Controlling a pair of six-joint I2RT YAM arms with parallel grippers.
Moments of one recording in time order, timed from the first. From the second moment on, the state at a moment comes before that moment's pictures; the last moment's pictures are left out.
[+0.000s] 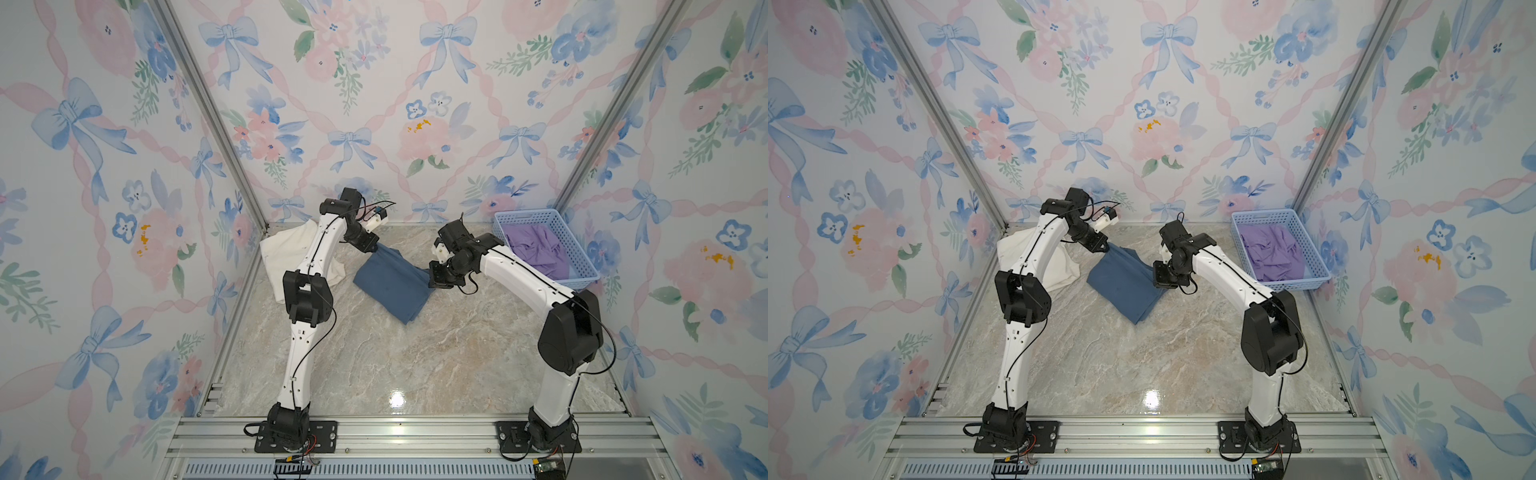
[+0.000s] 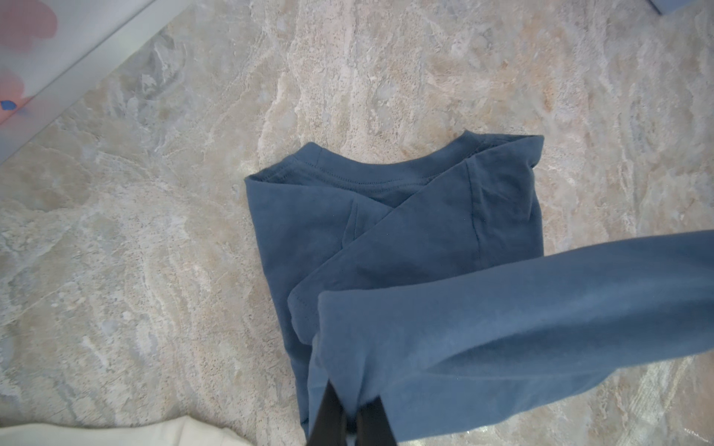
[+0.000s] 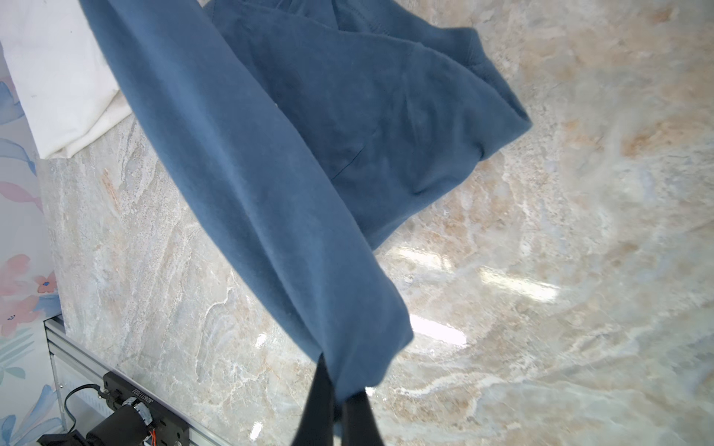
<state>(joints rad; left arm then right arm) -0.22 2.51 2.62 -1.31 0.41 0.46 0.50 1.91 1.69 -0.97 -0.25 0.44</state>
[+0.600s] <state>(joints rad) -0.23 2.63 2.63 -1.00 0.36 0.25 0.53 2.02 1.68 -0.80 0.01 0.49</state>
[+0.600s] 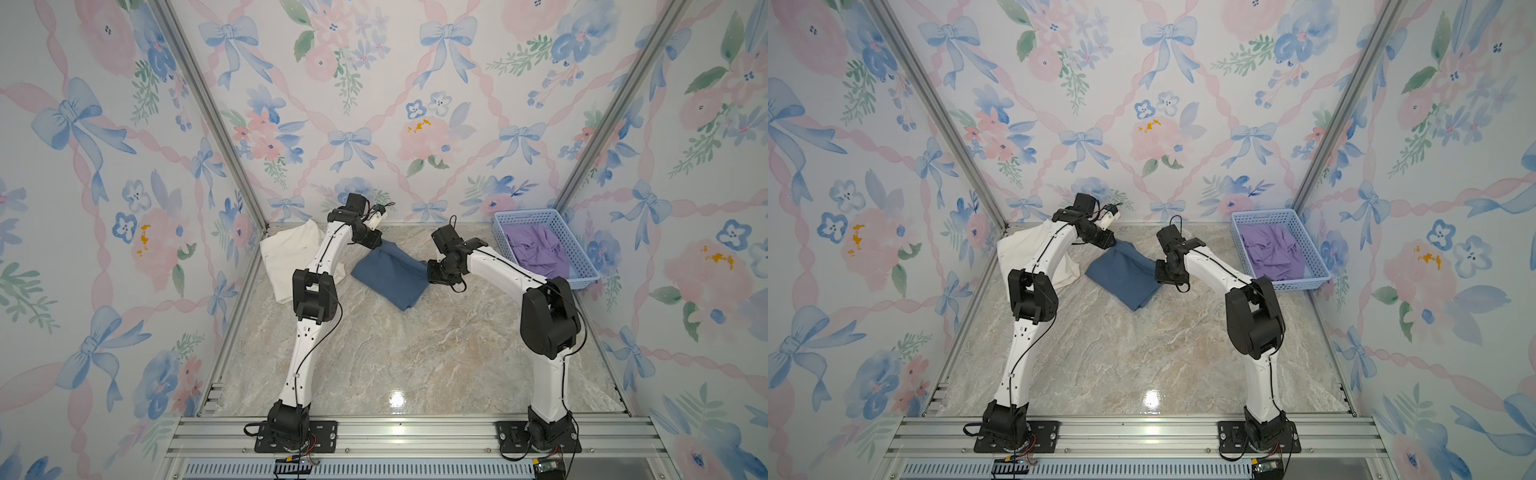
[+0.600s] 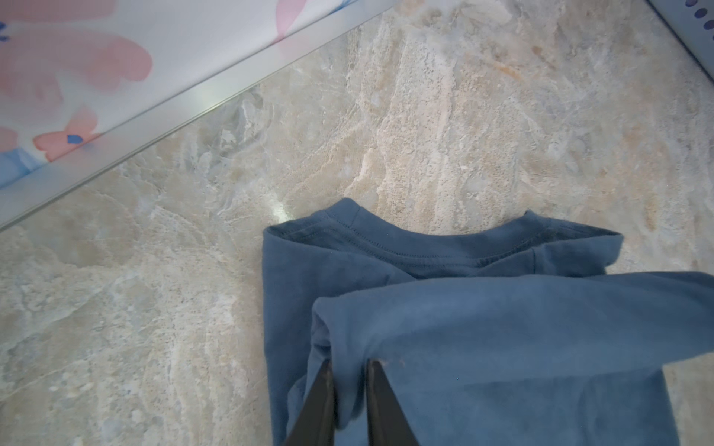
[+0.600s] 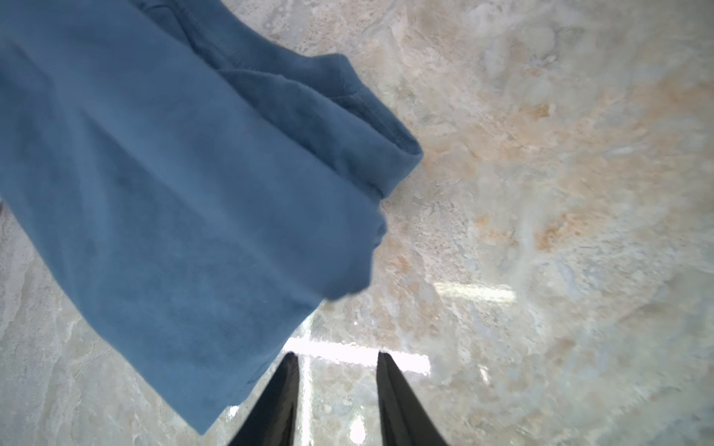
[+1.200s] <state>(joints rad) -0.28 2.38 2.21 -0.92 0.24 0.27 0.66 2.25 1.99 -0.90 0.03 0.50</state>
